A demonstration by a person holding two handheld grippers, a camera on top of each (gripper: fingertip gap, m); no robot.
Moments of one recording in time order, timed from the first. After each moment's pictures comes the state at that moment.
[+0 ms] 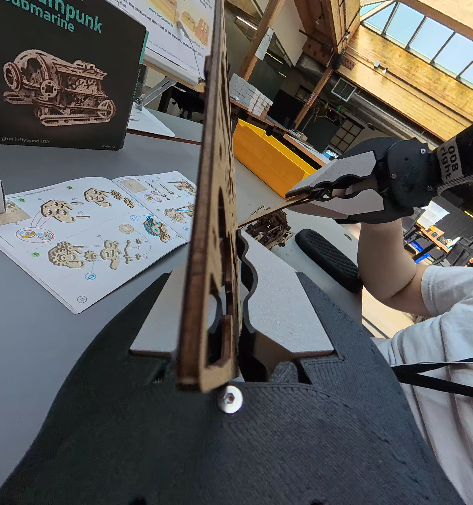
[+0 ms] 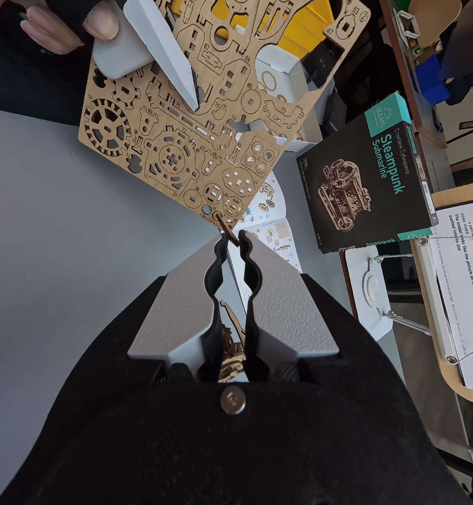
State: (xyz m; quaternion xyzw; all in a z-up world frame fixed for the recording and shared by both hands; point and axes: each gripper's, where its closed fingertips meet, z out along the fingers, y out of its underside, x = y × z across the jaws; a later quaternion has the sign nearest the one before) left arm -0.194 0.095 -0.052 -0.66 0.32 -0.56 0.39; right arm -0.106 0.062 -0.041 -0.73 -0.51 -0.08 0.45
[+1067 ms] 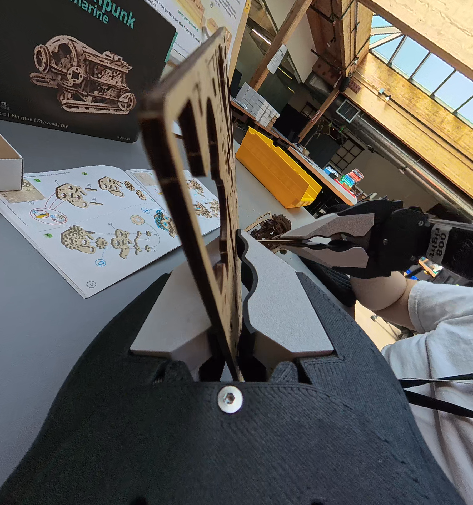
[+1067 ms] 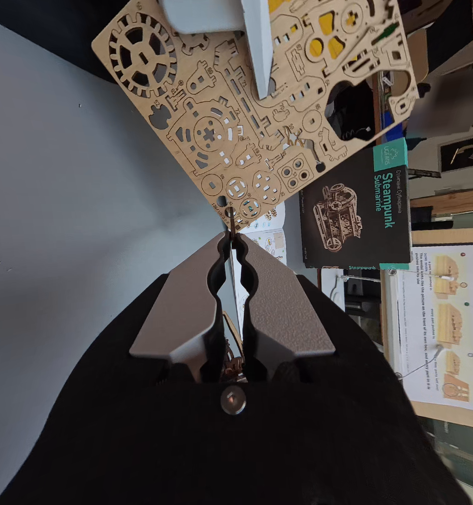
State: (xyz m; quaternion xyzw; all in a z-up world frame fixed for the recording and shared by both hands) left arm -0.201 0.107 -0.057 -0.67 0.28 -0.57 0.37; right arm -0.124 0.056 -0.074 -0.66 -0.57 -0.18 0.45
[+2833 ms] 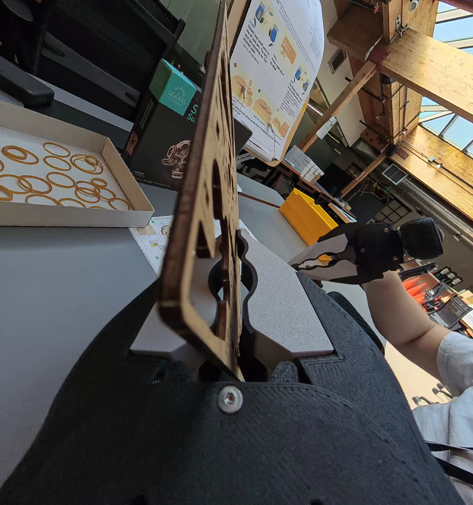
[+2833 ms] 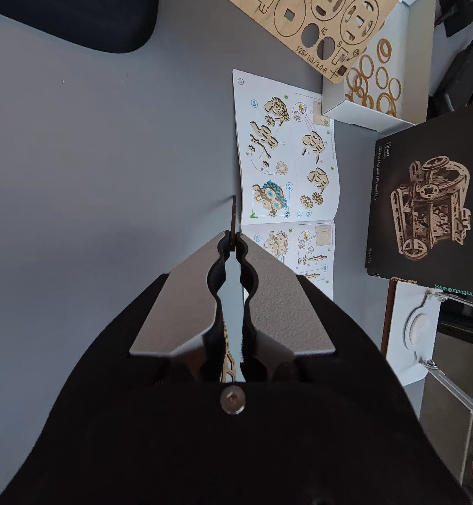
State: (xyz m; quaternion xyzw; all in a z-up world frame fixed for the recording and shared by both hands) left arm -0.275 0.162 -0.025 -0.70 0.17 -0.53 0.44; right arm -0.108 0.093 -0.096 -0.73 -0.60 -0.04 0.31
